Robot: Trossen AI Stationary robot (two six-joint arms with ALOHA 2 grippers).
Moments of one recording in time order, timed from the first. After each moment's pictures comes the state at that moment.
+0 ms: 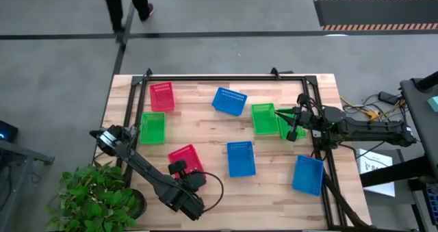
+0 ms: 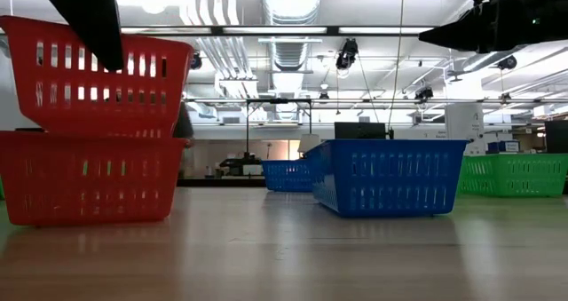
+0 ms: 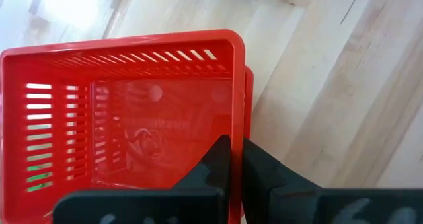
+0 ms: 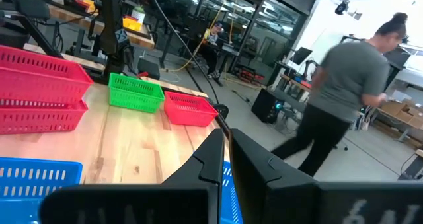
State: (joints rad) left arm -0.66 1.94 1.68 -1.26 -0.40 -1.12; right arm -0.11 0.47 0.22 0.17 0.16 -0.40
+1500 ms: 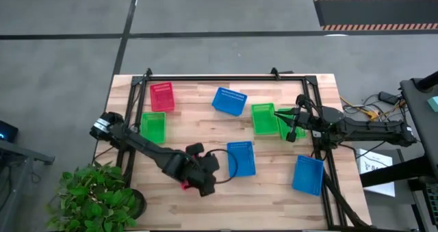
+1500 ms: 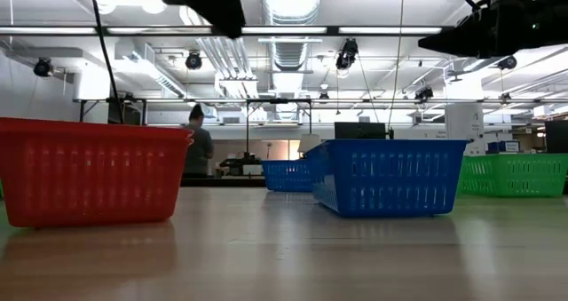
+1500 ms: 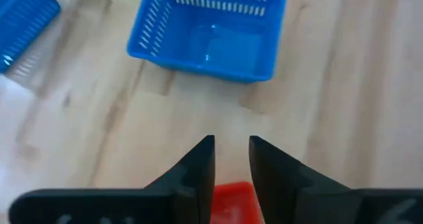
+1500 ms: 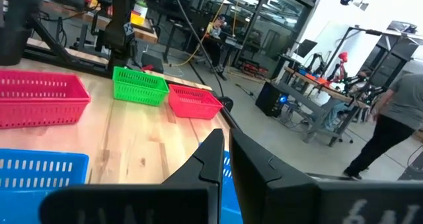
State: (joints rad) left arm -0.46 1.79 1.57 -0.92 -0.40 -0.66; right arm -0.11 0.49 0.21 0.17 0.16 -0.38
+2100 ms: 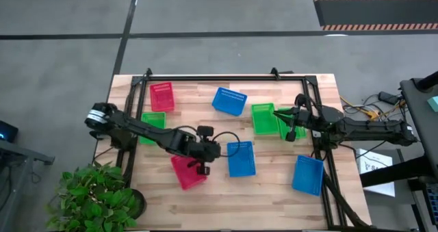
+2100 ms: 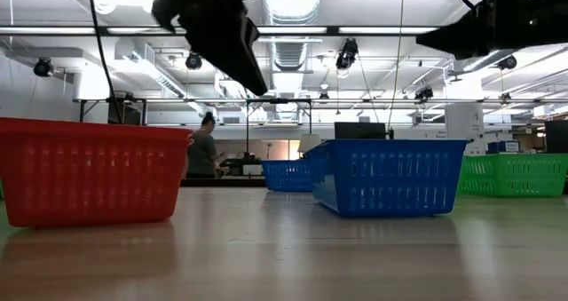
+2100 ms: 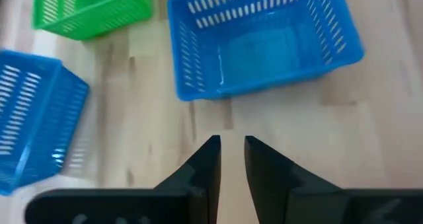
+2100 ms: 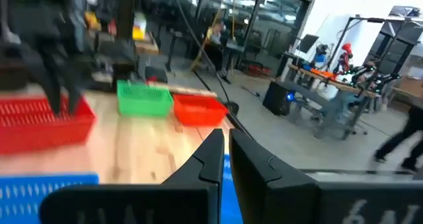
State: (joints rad) left arm -0.26 1.64 1.23 -0.53 -0.32 -0.01; right arm -0.11 0.51 0.20 0.23 0.15 -0.27
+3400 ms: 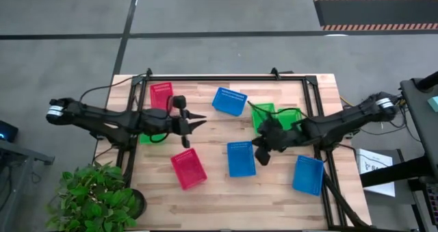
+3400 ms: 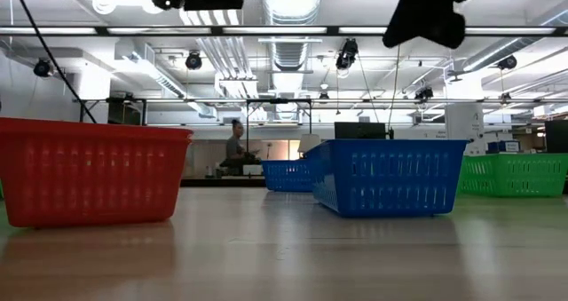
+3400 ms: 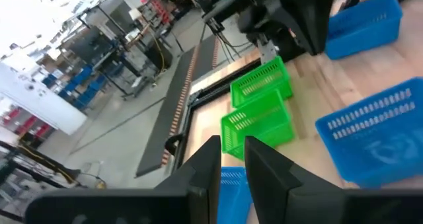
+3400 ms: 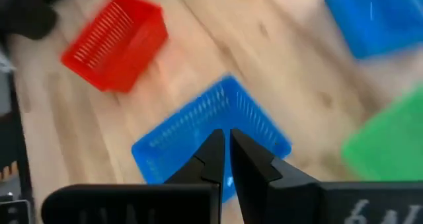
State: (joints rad) left arm -0.11 1.05 0.76 0.12 -0.38 0.53; right arm 0.29 1.32 1.07 -0.64 0.29 0.80
